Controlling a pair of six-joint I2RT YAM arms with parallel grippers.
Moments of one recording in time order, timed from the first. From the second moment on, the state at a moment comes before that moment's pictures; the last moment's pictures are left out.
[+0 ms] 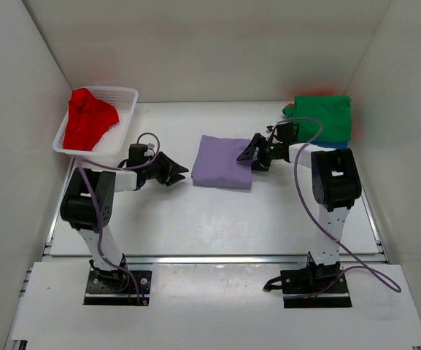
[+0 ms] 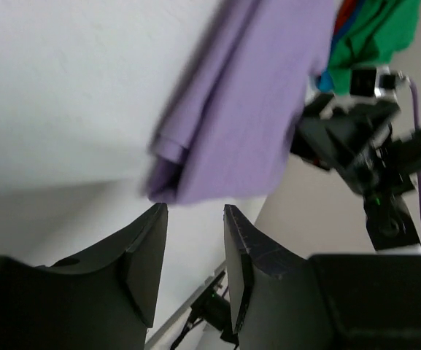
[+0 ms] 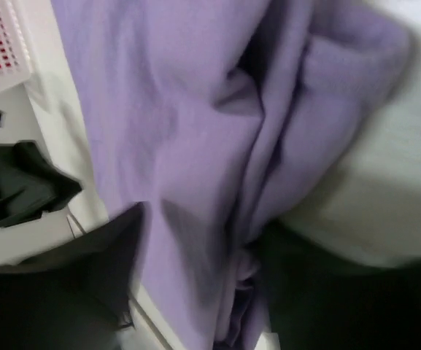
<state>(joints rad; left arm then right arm) -0.16 1.83 0.84 0.27 0.61 -1.12 0.14 2.04 1.25 -0.10 -0.67 0.64</state>
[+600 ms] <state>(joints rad) -0.18 1.67 0.71 0.36 0.65 -1.13 0.10 2.08 1.59 -0.44 -0.30 0.02</state>
